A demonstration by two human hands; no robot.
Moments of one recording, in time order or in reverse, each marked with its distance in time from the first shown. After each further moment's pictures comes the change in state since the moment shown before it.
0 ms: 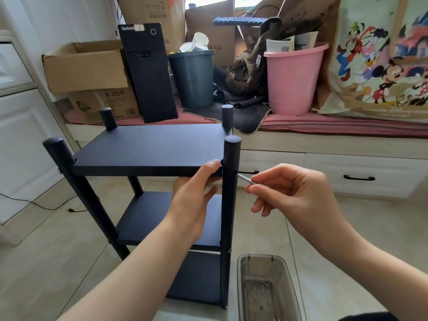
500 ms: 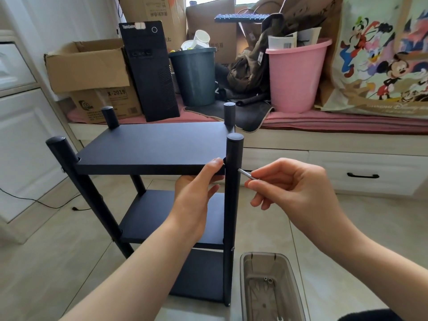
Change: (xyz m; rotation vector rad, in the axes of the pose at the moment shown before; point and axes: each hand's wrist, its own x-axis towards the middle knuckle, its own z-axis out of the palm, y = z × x) left_hand -0.001 -0.003 -0.002 0.060 0.009 0.035; right_hand 0.004 0.002 0.005 -0.018 -0.003 -0.049
